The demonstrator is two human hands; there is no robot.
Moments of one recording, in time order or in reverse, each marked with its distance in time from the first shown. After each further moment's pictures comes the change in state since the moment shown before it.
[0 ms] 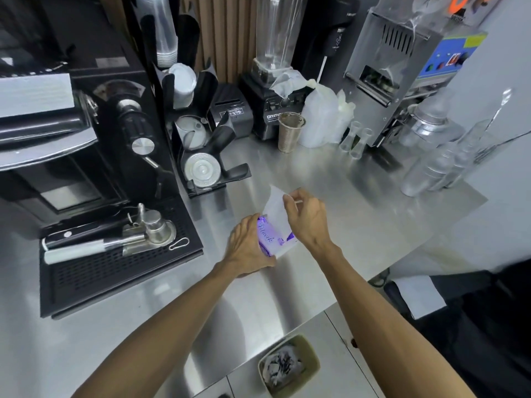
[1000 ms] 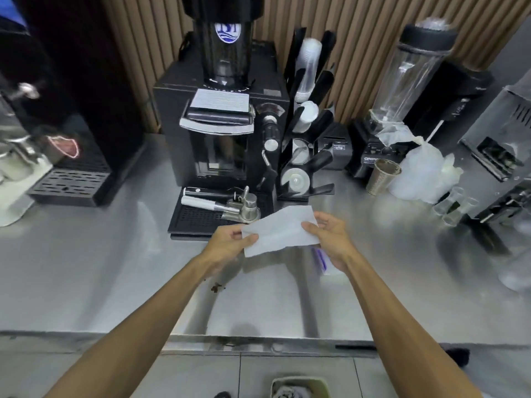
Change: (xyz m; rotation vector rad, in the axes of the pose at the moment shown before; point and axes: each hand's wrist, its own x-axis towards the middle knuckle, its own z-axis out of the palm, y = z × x) left_hand -0.170 0.000 -0.133 -0.907 0.346 -0.431; right_hand -0.038 -0.067 0.013 0.667 -0.701 0.176
